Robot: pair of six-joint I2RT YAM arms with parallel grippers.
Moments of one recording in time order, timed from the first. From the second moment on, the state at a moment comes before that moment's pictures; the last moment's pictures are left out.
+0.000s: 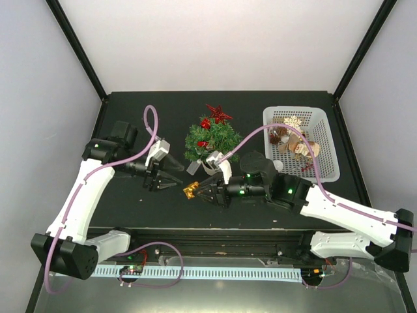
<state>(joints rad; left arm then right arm) -0.19 1.14 1.21 -1.32 1.24 0.84 1.11 1.10 1.02 -0.27 -0.37 0.50</state>
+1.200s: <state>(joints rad) -0.27 1.07 1.16 -1.33 1.30 0.81 1.13 1.18 1.04 -0.15 -0.34 0.56</state>
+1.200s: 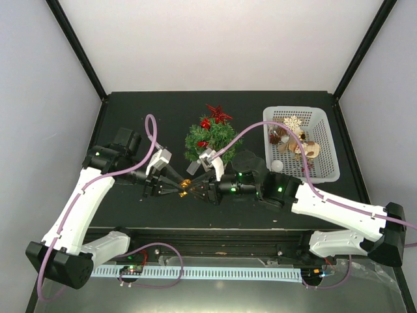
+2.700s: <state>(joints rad) -0.27 1.03 1.12 -1.23 1.28 0.71 1.14 1.01 0.83 -0.11 -0.20 0.72</state>
